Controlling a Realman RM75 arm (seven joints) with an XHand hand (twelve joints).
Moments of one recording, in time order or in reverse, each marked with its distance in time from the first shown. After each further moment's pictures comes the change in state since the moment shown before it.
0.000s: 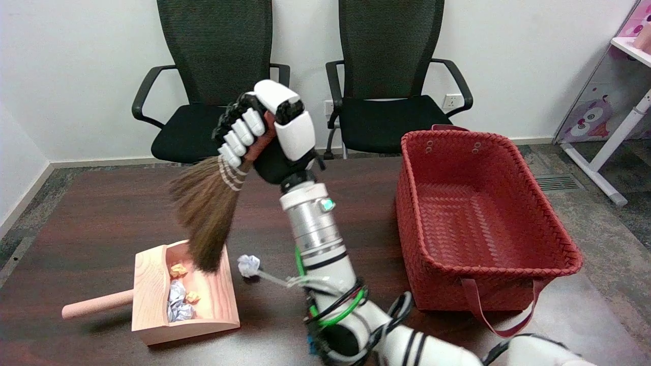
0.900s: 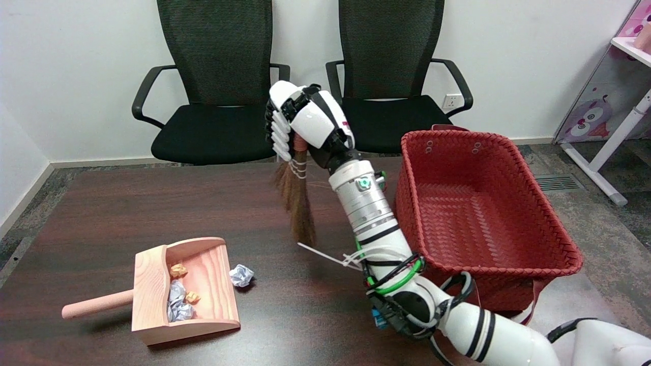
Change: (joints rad) arm -0.041 0.307 0.021 -0.352 0.279 0.218 -0.705
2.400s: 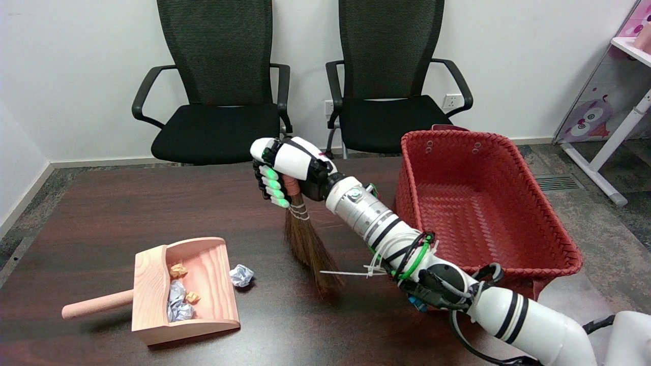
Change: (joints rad) arm -0.014 0.137 0.085 -0.075 0.276 0.495 -0.159
